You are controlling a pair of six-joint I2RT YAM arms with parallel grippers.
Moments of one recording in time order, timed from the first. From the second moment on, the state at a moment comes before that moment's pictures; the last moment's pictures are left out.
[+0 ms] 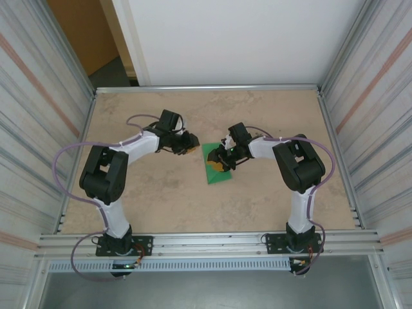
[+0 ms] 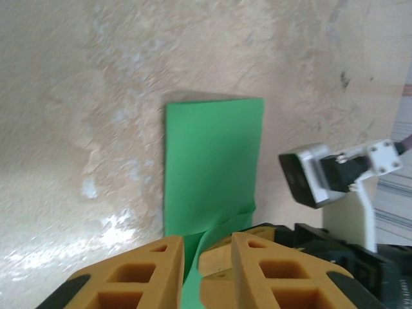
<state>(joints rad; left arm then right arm) -0.42 1.83 1.18 -0.30 0.48 -0.80 0.49 1.98 1.10 -0.20 -0.74 0.89</state>
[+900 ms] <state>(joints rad) -0.58 1.89 1.12 -0.25 0.48 -0.84 0.50 2.01 1.15 -0.33 -0.65 0.85</state>
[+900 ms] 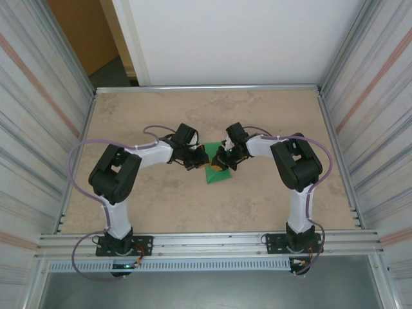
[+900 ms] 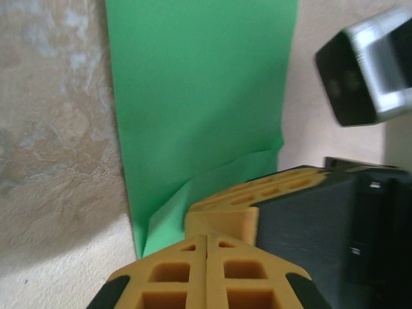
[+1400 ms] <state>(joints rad) -0.58 1.94 1.16 -0.32 0.42 -0.84 0.50 2.01 1.16 -0.34 -0.64 0.84</state>
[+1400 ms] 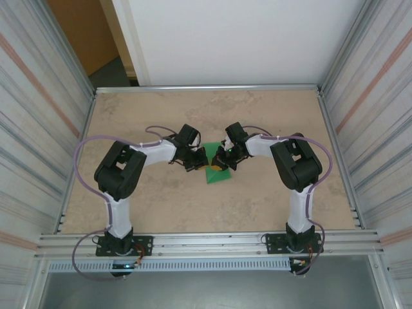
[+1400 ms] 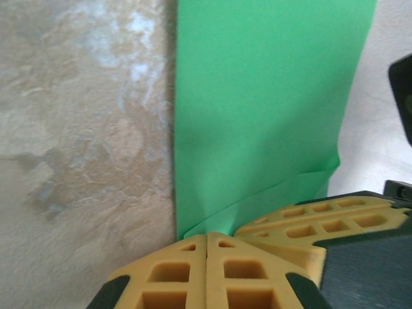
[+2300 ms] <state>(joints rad) -0.59 1.96 1.20 -0.38 0.39 -0.81 0.47 1.97 1.14 -0.38 -0.59 0.72</state>
